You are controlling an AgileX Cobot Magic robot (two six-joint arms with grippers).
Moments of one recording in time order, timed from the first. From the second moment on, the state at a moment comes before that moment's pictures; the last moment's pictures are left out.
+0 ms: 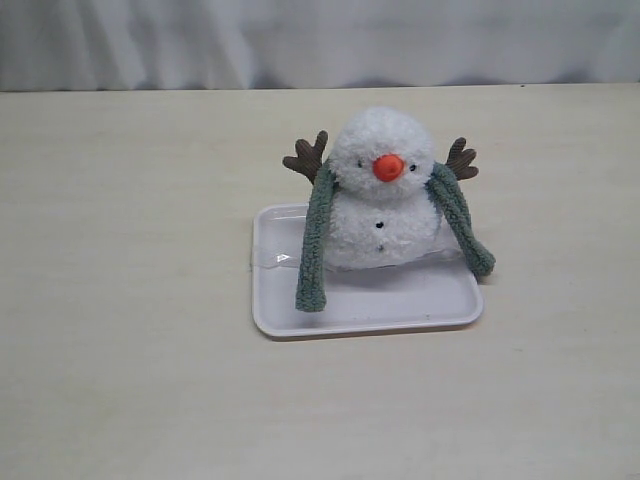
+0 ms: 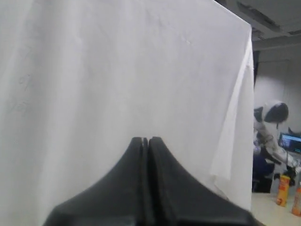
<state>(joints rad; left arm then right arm) -0.15 0.16 -0.50 1.72 -0.25 -2.07 0.36 0.01 -0.69 0.12 0.57 -0.14</state>
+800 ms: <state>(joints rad) -0.10 0.04 -0.21 0.11 -0.13 -1.02 0.36 0.01 -0.69 0.12 0.57 -0.14</state>
